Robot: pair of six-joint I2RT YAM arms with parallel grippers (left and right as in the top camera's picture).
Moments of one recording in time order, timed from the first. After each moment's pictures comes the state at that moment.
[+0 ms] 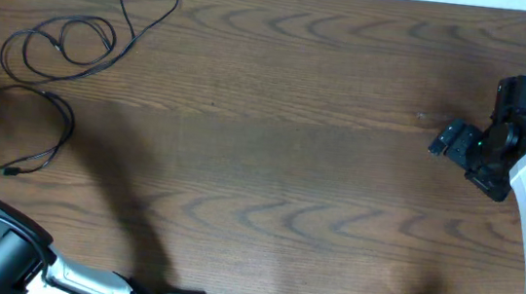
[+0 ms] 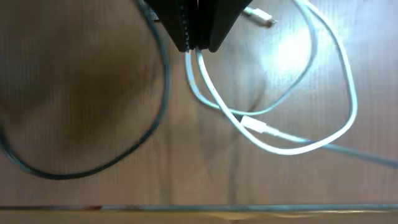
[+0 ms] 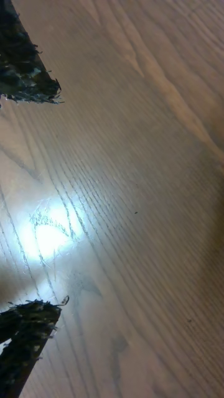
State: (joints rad) left arm 1.01 1.86 1.45 -0.68 -0.24 -0.49; right arm -0.11 1.48 1.25 -1.10 -0.01 0.51
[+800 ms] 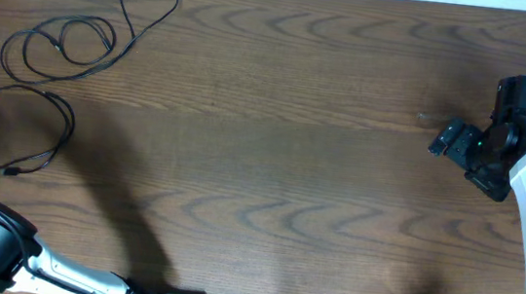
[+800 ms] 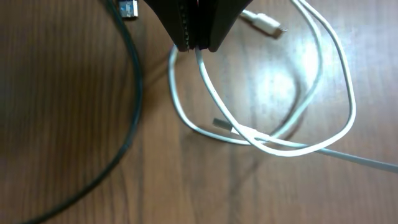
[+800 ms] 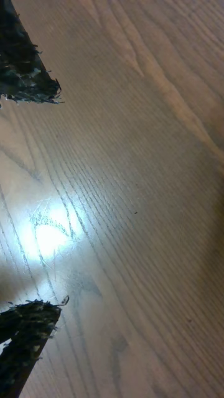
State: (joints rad) left arm 1.05 1.97 1.45 -0.70 -0.14 -0.45; right arm -0.11 1.48 1.25 -1.10 -0.01 0.51
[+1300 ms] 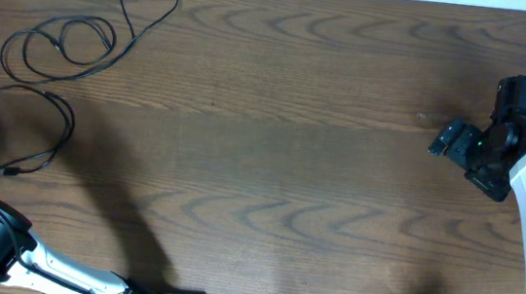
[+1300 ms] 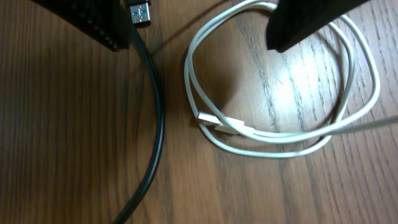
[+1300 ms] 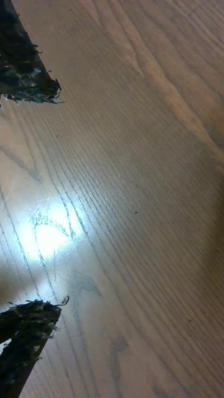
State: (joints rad) left arm 1.05 2.03 1.45 -0.69 -0.05 -0.39; right arm -0.11 1.48 1.25 -1.10 -0.01 0.51
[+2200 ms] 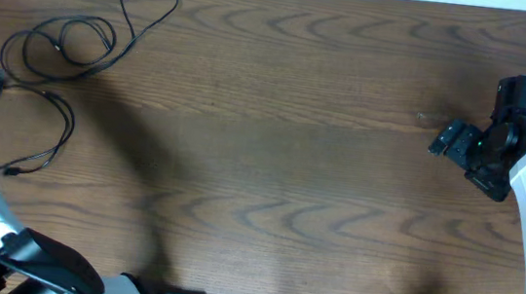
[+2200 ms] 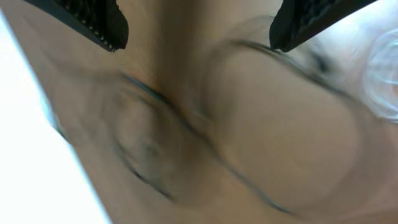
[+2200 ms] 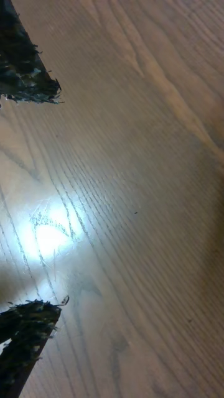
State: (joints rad) left arm 0.78 1.56 1.45 -0.77 0.26 -0.38; right arm -0.11 1.48 1.25 -1.10 -0.01 0.51
